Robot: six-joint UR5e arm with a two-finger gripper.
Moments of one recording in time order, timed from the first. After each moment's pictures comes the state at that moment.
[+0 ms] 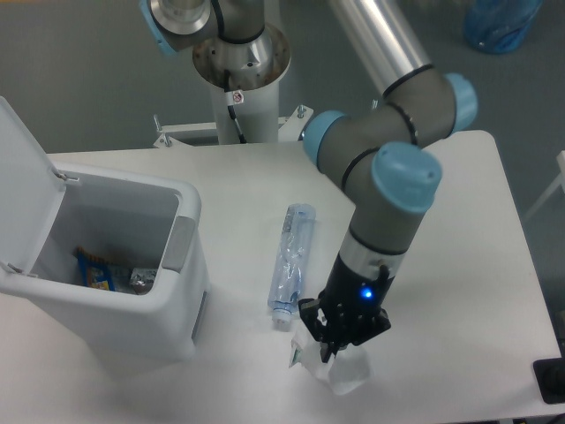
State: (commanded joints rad) arm 2.53 -2.04 -1.30 -0.94 0.98 0.33
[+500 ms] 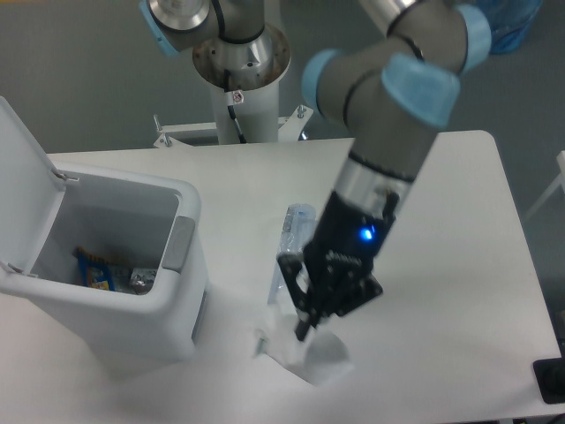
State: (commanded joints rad) arm 2.52 -1.89 -1.31 -0.94 0.77 0.21
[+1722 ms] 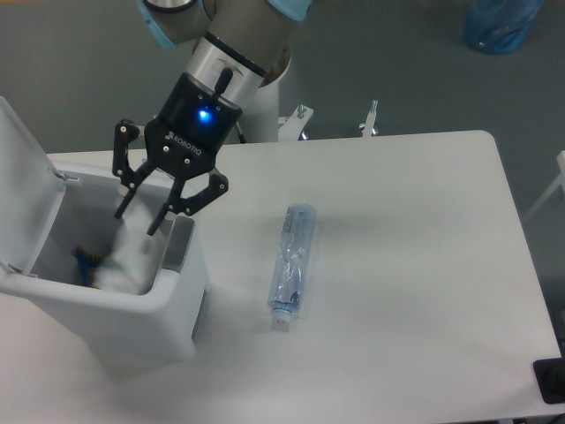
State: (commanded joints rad) arm 2.39 -1.64 -1.64 -0.90 0.75 0.33
